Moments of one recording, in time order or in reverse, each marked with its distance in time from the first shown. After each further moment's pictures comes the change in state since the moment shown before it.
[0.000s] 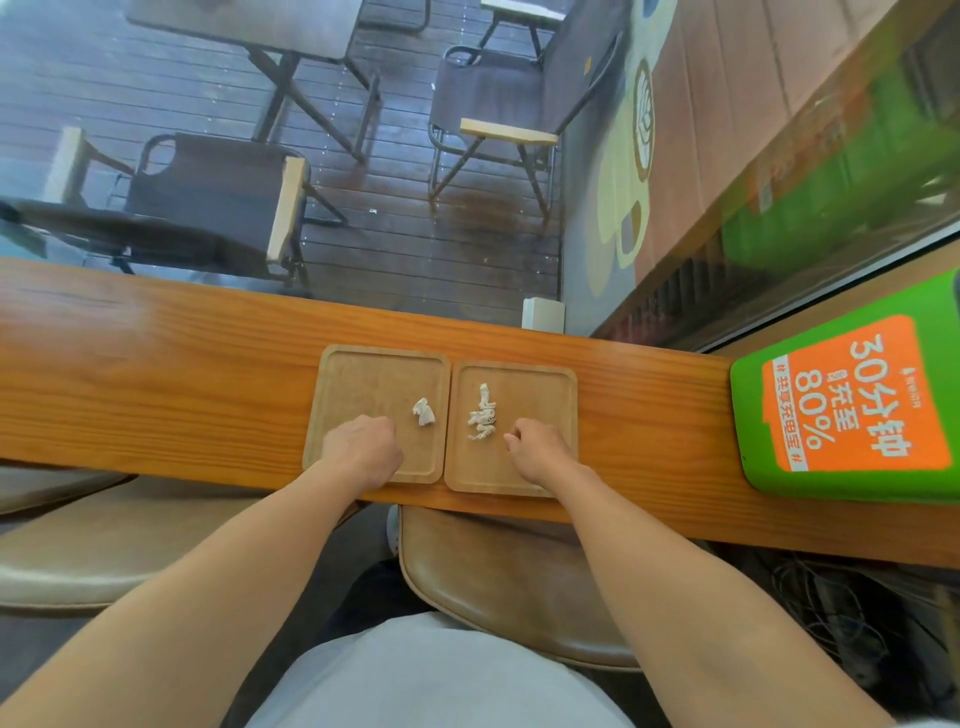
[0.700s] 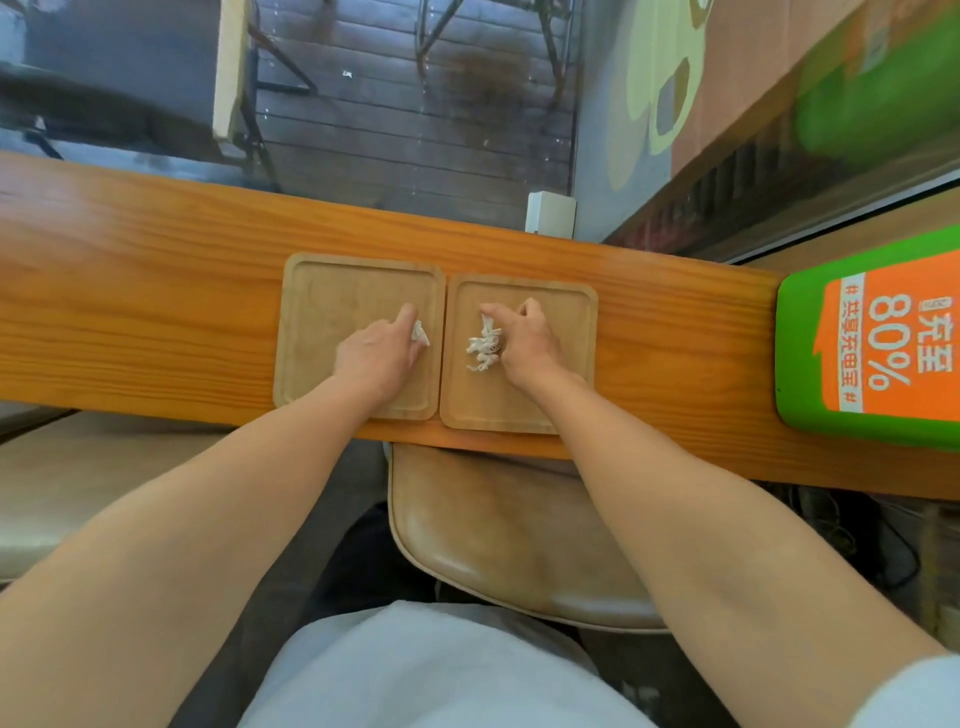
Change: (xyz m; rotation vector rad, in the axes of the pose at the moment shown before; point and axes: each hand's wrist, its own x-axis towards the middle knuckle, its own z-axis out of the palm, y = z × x) left_hand 0.057 0.019 0.029 -0.089 0.165 0.174; right_hand 0.058 -0.012 0.016 0.050 0.243 -0.211
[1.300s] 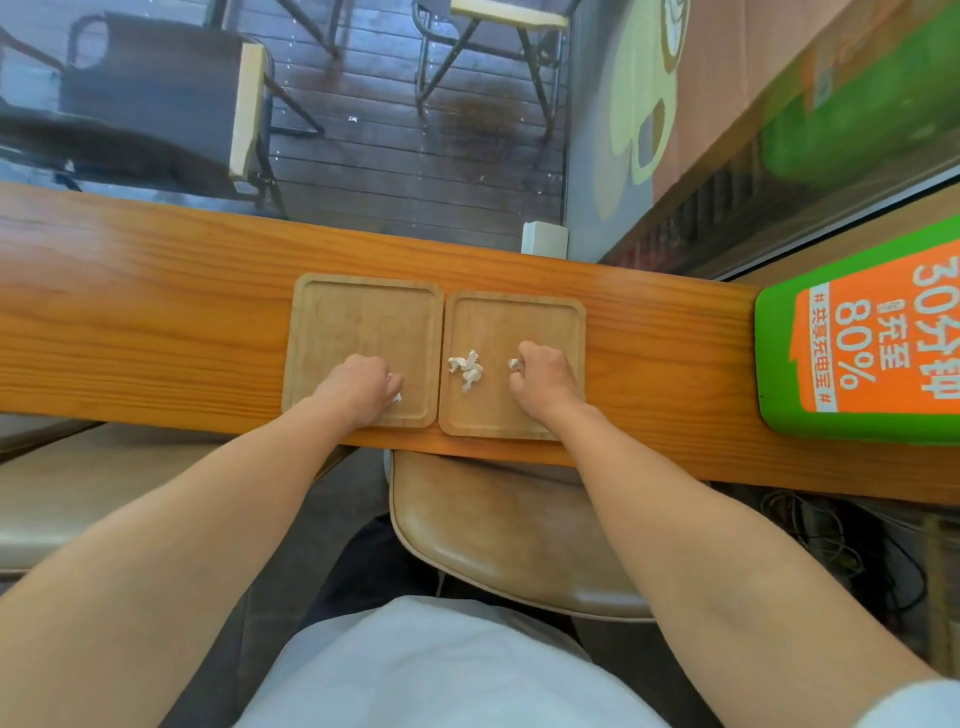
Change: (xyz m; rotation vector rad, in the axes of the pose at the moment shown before) left_hand -0.024 -0.021 -0.006 -0.115 -0.228 -0.136; right_hand -0.037 0.011 -0.021 -0.080 -0.053 0.077
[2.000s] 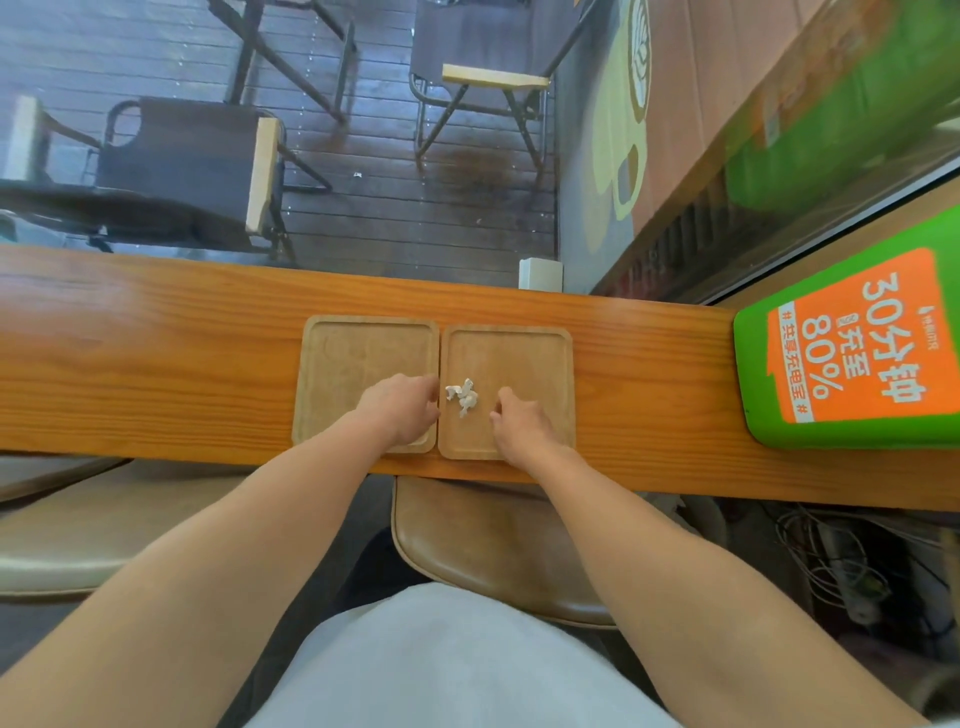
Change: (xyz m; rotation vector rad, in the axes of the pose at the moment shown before) left_hand -0.016 0.052 -0.013 0.178 0.041 0.179; right_hand -0.033 -0.015 0.011 -0.001 -0.127 0.104
